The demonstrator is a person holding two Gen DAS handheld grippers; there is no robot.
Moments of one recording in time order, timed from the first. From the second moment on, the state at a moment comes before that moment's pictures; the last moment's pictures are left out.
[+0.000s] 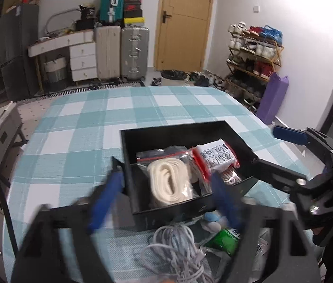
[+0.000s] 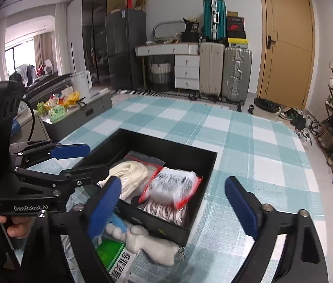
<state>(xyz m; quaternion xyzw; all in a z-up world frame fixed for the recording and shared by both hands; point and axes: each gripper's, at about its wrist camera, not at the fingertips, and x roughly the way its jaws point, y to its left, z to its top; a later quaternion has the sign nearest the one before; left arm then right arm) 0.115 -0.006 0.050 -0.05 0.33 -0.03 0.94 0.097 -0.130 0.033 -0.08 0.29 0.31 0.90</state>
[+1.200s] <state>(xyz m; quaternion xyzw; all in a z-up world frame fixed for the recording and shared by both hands) 0.037 0.006 0.026 -0.06 0.32 0.02 0.94 0.025 -0.135 -0.006 -0.08 0.35 0.35 0.86</state>
